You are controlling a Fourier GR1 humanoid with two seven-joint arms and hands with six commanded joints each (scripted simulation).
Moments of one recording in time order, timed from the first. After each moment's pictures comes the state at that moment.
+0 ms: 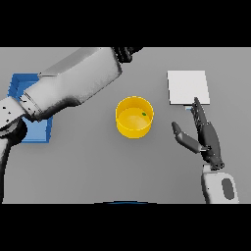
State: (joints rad) left arm -1.60 0.31 -1.24 -0.66 -0.95 -0.33 0.04; right arm 0.04 -0.06 0.05 -1.62 0.10 0.02 -0.07
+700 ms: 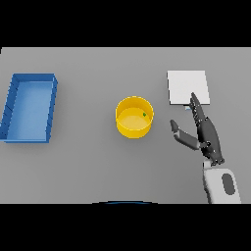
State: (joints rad) left arm -1.61 0.60 -0.73 -0.24 -0.35 -0.14 0.18; right arm 0.00 -0.09 0.06 -1.61 0.12 0.04 -0.10
